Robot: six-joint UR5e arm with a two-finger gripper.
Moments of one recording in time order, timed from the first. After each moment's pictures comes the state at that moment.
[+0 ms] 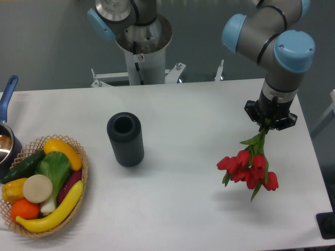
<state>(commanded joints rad) 2.78 -1.92 -1.52 -1.17 1.57 1.24</state>
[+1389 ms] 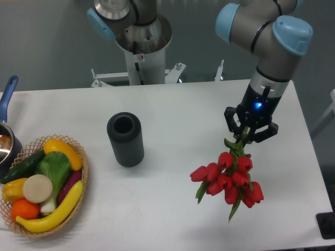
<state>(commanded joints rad) 2.77 -1.86 -1.53 -1.16 1.01 1.11</state>
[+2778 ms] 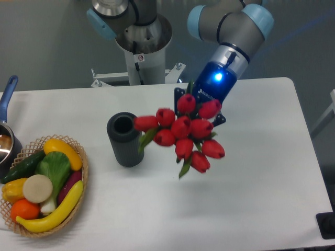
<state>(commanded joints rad) 2.79 -1.67 -1.91 -0.75 0.28 0.94</state>
